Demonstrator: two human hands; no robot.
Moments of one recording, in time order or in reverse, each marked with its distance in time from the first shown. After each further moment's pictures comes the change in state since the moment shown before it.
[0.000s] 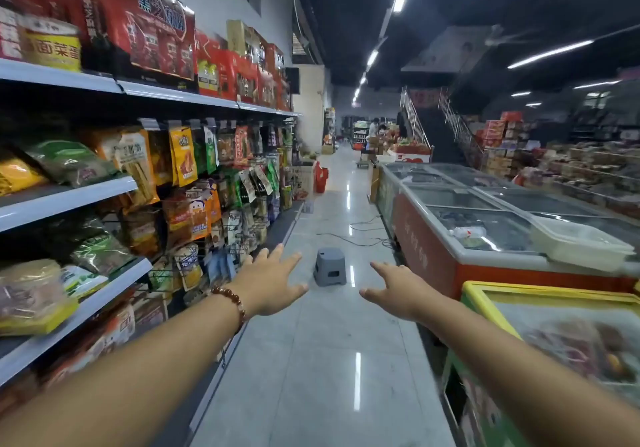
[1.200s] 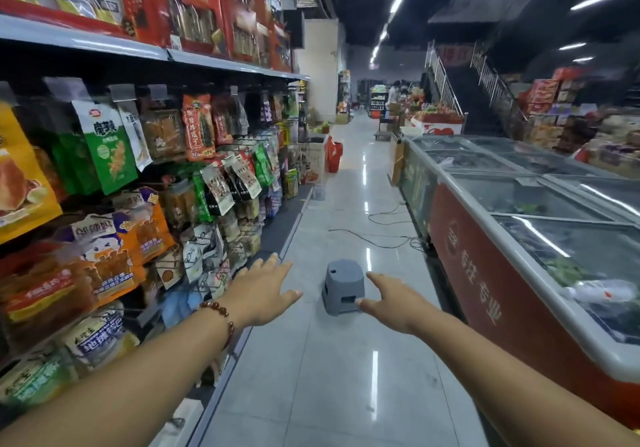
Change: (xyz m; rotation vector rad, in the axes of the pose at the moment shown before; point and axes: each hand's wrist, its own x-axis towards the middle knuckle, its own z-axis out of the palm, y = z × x) left_hand 0.718 -0.159 0.090 -0.058 -0.102 -0.073; right_hand 0.750 0.146 0.049 0.146 -0.132 0.011
